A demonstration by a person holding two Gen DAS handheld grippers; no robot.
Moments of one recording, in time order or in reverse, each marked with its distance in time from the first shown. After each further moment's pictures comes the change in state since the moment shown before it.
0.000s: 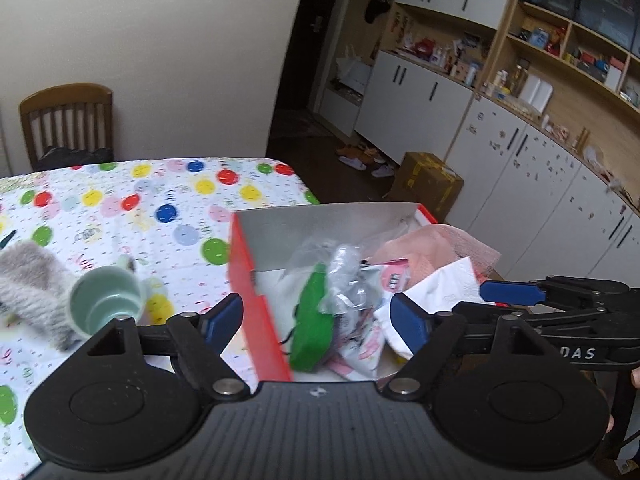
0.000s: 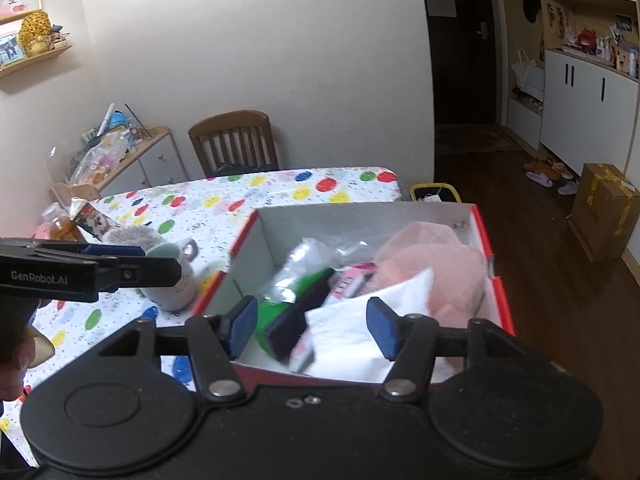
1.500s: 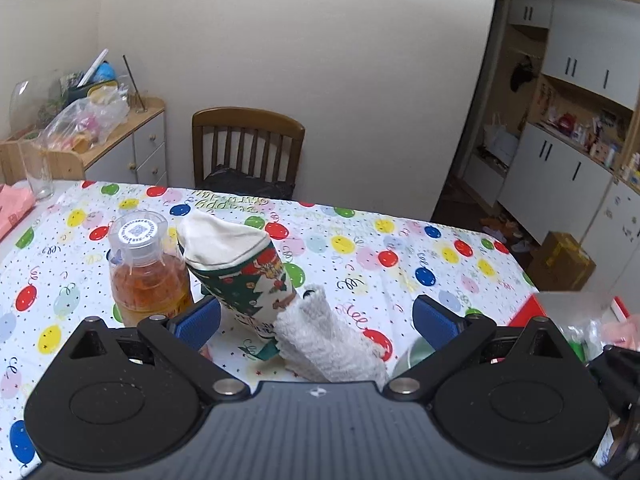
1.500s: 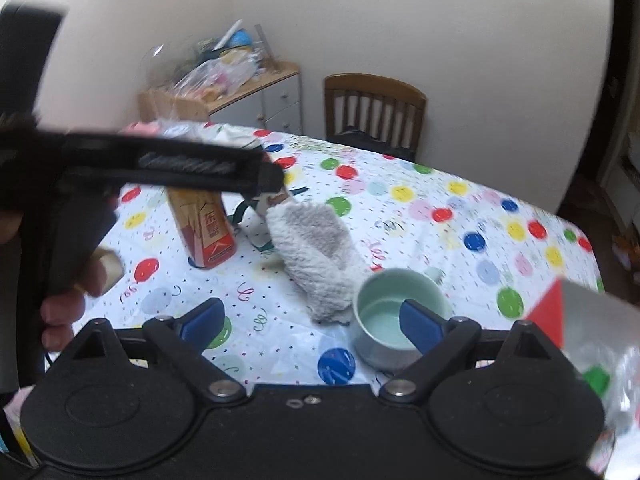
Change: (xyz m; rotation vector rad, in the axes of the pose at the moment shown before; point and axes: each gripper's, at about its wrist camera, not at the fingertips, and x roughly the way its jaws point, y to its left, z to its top) left arm -0.066 0.237 0.005 -0.182 -0.168 0.370; right arm 0.136 0.278 0.021 -0.362 0.113 0.141
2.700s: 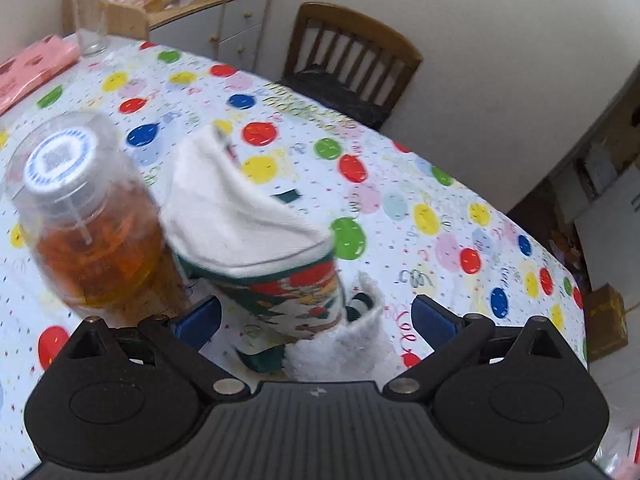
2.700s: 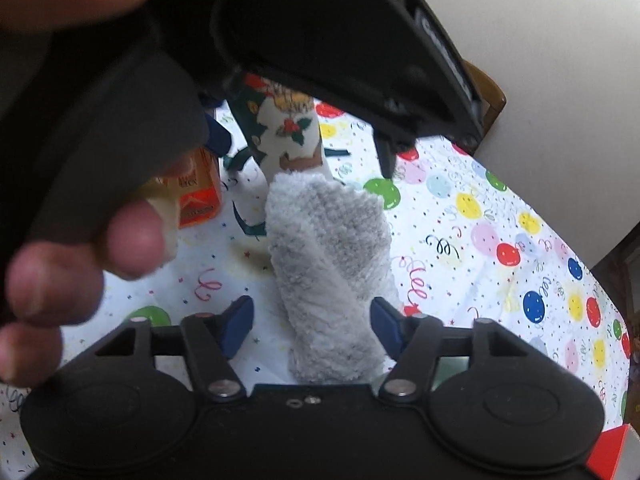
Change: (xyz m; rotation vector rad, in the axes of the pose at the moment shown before) left arm 0.120 0.029 0.026 -0.384 0.279 0.198; right arm 0.137 0.014 0.022 -0.290 0.158 0.031
